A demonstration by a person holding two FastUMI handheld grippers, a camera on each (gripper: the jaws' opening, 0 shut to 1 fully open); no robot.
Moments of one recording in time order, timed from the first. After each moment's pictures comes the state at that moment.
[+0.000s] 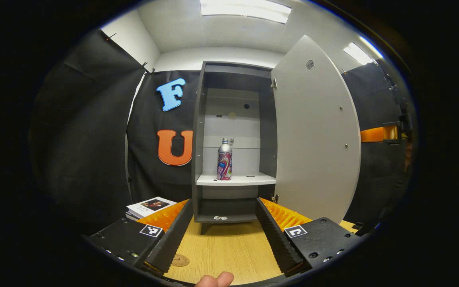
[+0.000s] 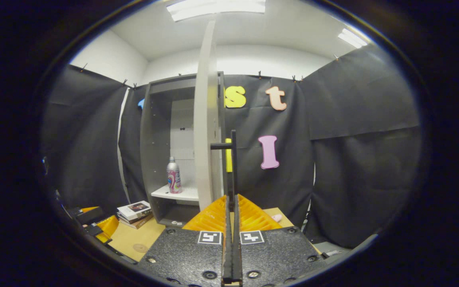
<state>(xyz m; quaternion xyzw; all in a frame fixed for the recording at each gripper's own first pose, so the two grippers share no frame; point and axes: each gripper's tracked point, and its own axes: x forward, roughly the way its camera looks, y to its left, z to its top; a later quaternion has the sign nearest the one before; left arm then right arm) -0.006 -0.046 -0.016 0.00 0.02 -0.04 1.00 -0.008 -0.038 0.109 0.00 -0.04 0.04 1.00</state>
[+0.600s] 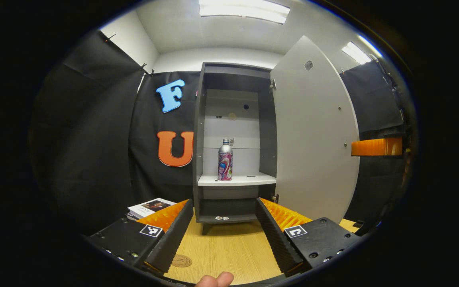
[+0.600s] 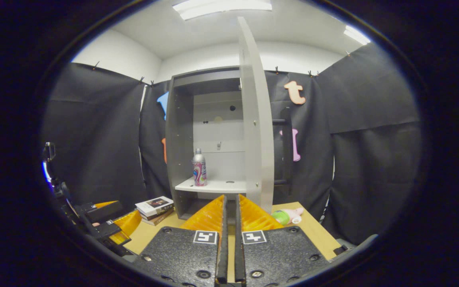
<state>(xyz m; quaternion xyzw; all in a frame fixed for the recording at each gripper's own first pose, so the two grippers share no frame) -0.012 -0.041 -0.015 0.01 0.02 -0.05 1.00 0.006 0.028 0.067 0.01 -0.02 0.09 1.00</state>
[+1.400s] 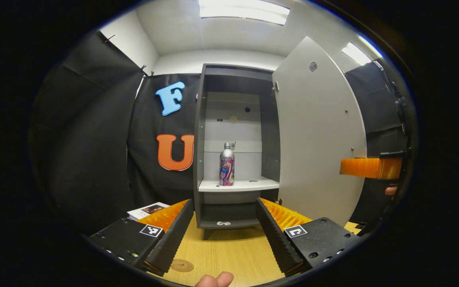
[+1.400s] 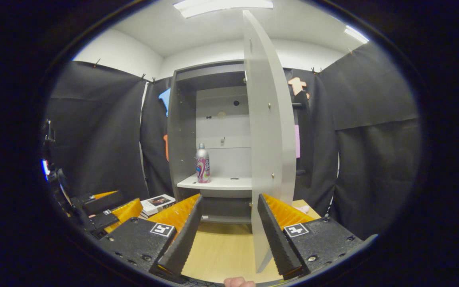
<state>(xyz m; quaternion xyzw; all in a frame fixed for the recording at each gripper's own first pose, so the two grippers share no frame) 0.029 -0.044 0.009 0.01 -0.01 -0.06 1.00 0.020 0.047 0.055 0.01 -0.02 0.10 0.99</state>
